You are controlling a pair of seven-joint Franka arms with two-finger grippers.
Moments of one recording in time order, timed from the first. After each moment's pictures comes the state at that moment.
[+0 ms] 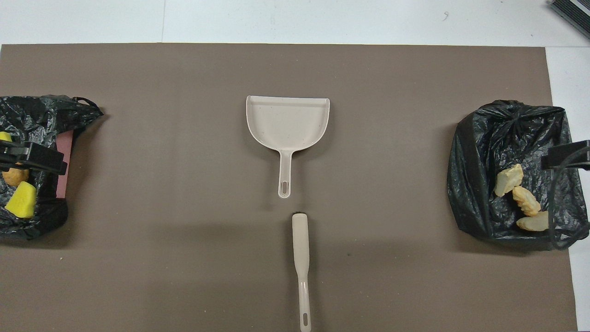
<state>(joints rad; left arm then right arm) -0.06 0.00 0.00 -1.53 0.01 1.45 0.08 0.10 -0.08 -0.14 -1.55 -0.04 1.49 0.06</state>
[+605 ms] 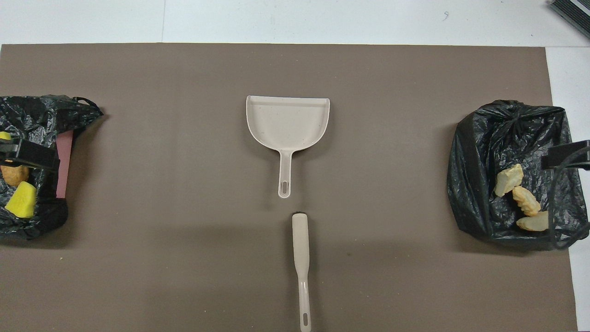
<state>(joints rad) -0.06 0.00 0.01 -1.50 0.01 1.43 0.08 0.10 -0.08 -0.14 -1.55 -0.04 1.49 0.06</state>
